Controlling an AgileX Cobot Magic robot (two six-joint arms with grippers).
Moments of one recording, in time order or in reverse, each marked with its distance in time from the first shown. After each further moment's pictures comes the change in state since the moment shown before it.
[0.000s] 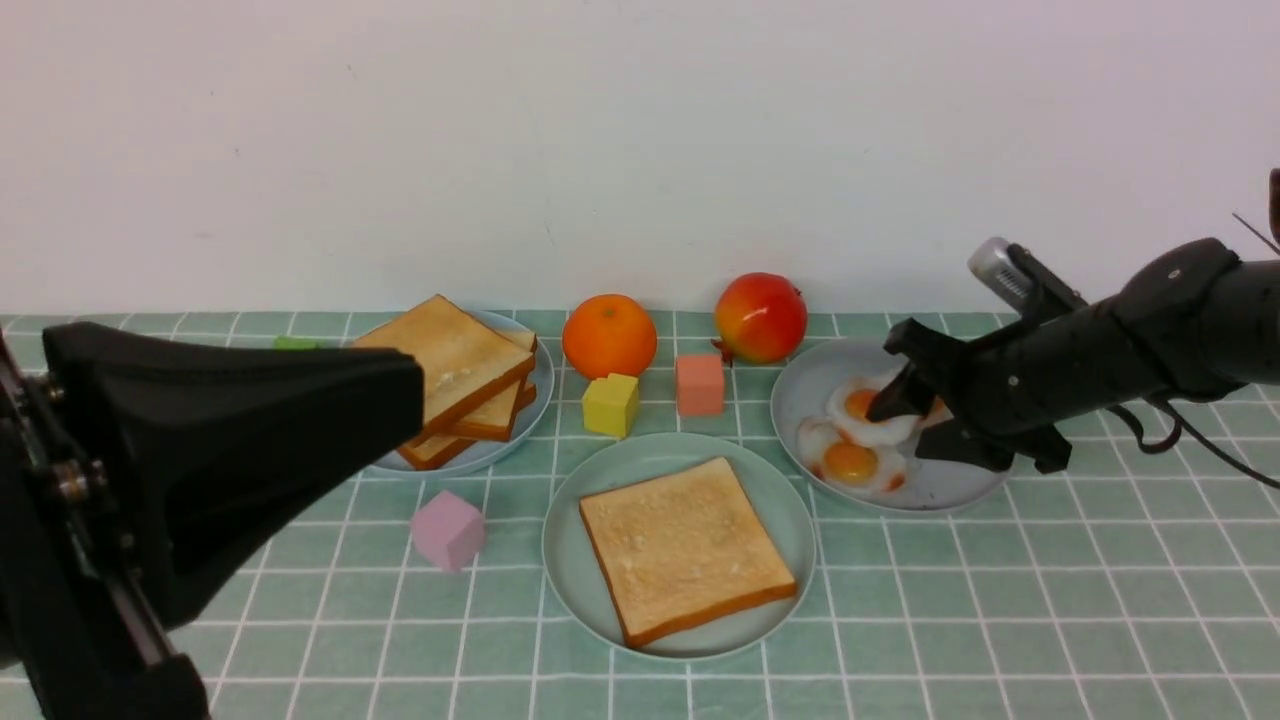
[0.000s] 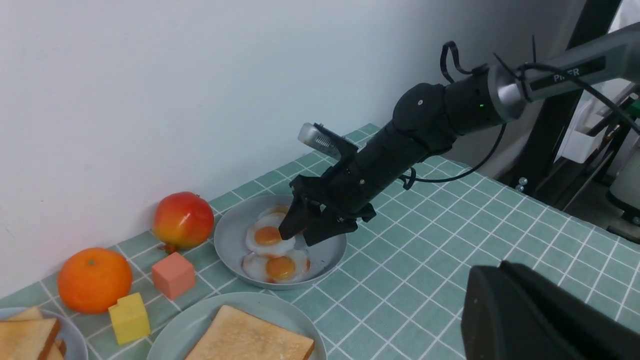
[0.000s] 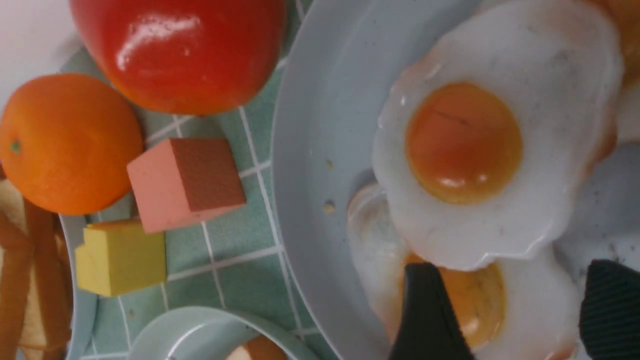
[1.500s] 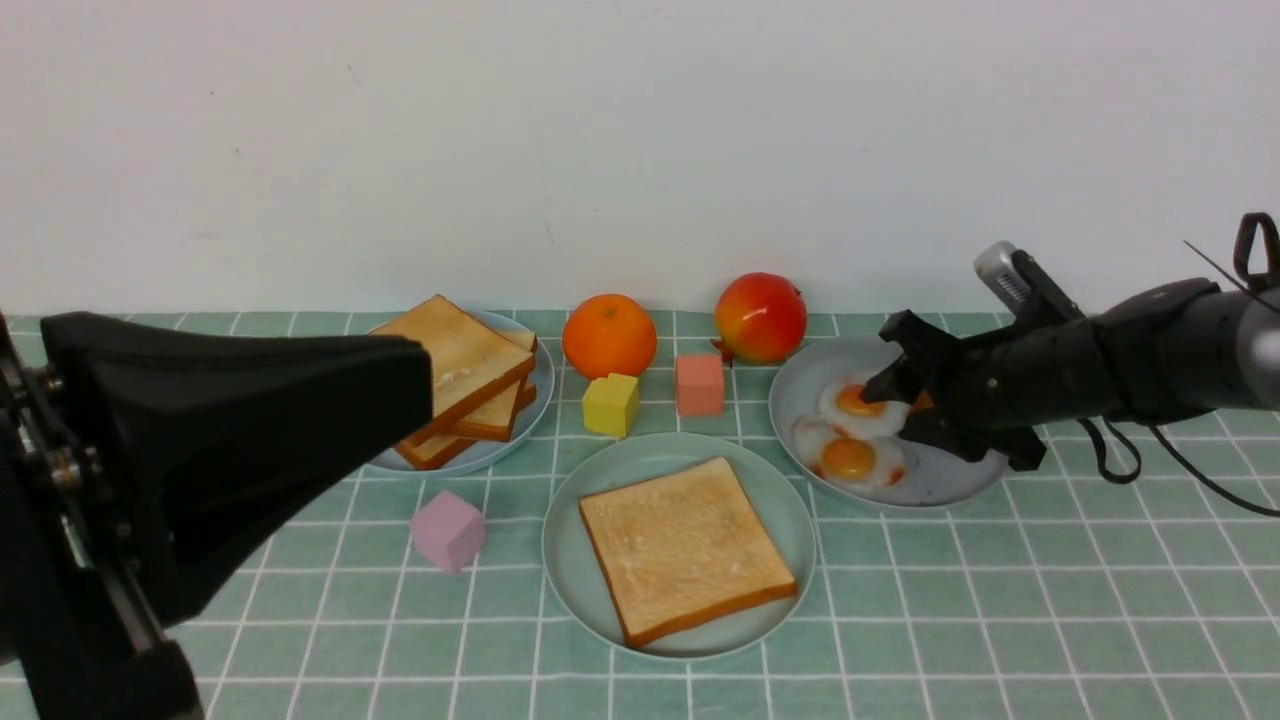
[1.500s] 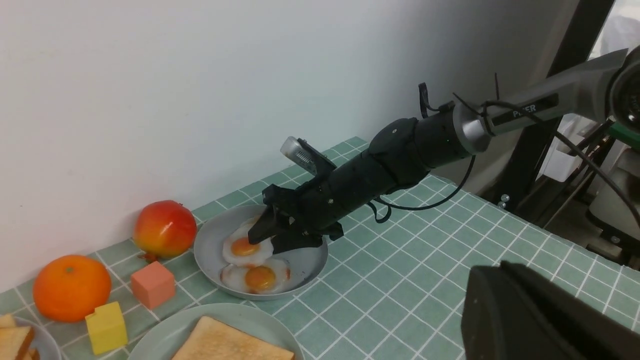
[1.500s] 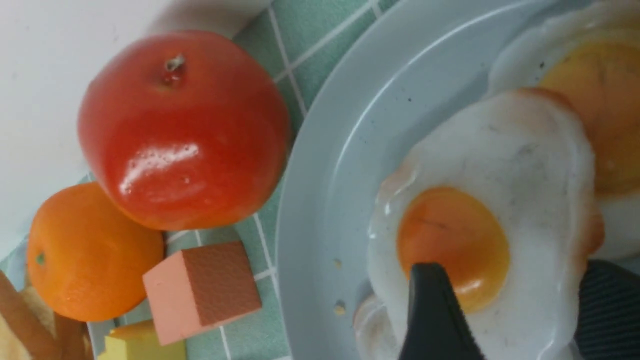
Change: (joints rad) right arm 0.000 0.086 -0.008 0.343 -0.116 -0.244; left arm 0.000 0.000 0.000 -0.040 -0.029 -0.001
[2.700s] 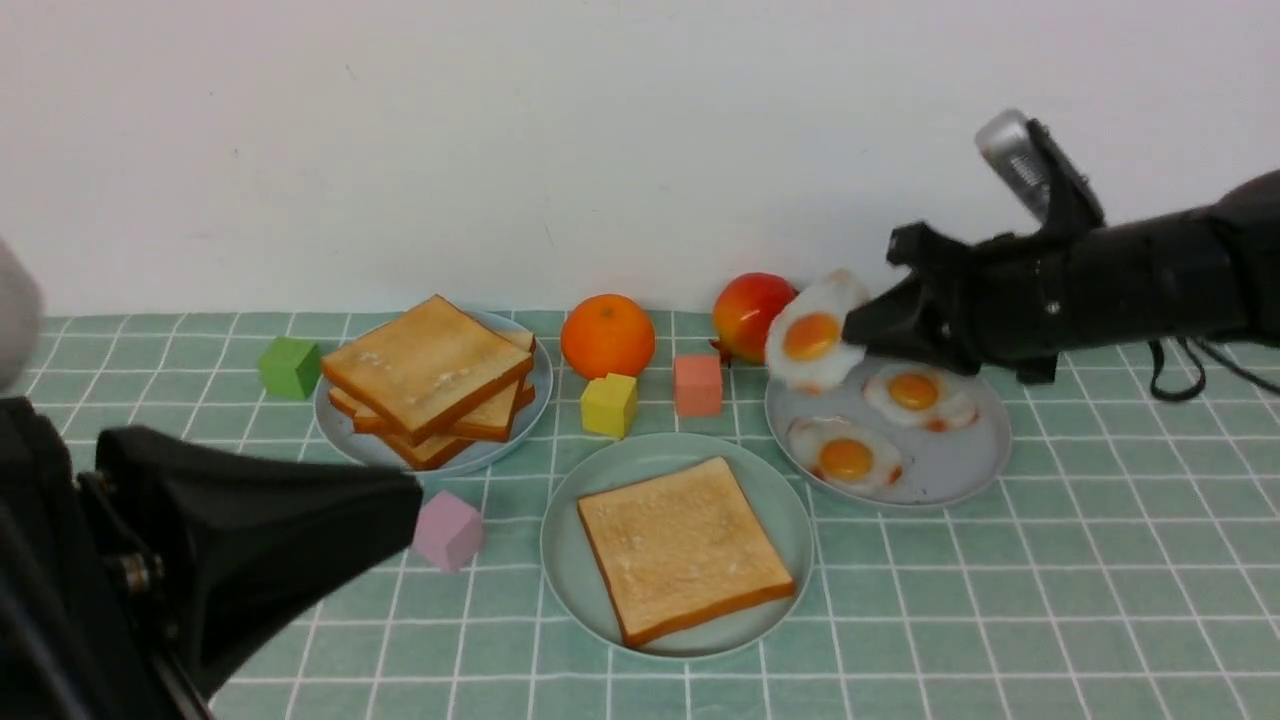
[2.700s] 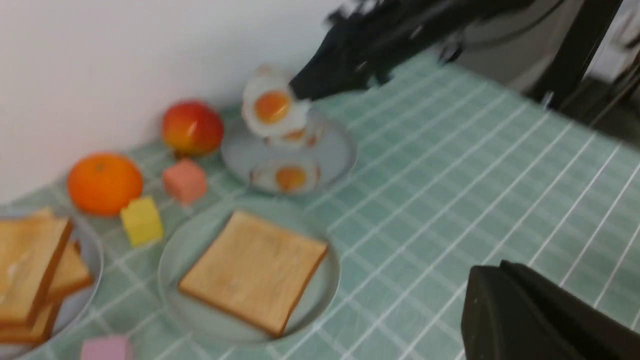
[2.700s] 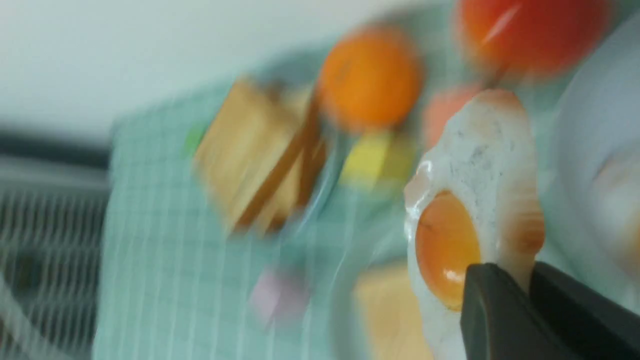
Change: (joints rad) right arm 0.053 -0.363 0.120 -0.055 0.342 -0.133; left arm 0.000 0.023 0.000 0.042 0.212 0.000
